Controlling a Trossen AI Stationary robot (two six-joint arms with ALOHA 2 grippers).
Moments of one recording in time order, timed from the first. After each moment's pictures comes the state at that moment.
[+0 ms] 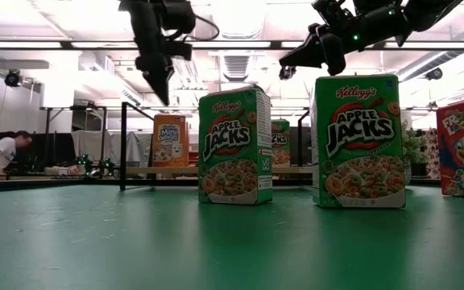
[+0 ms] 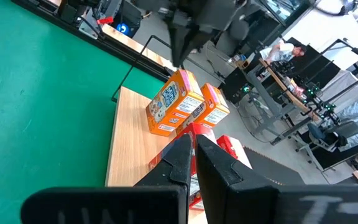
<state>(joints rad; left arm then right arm) 0.52 1.57 1.48 -1.09 -0.19 0.42 -0.33 1.13 0.71 0.24 -0.03 -0.67</state>
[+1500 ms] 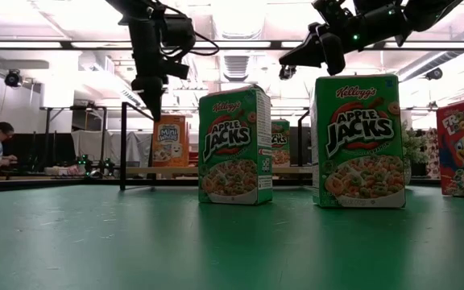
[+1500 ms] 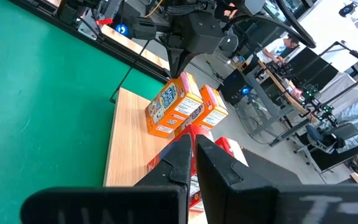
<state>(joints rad) 0.53 1.59 1.38 -1.03 -0.33 0.41 -0.33 1.13 0.71 0.24 -0.03 -0.68</state>
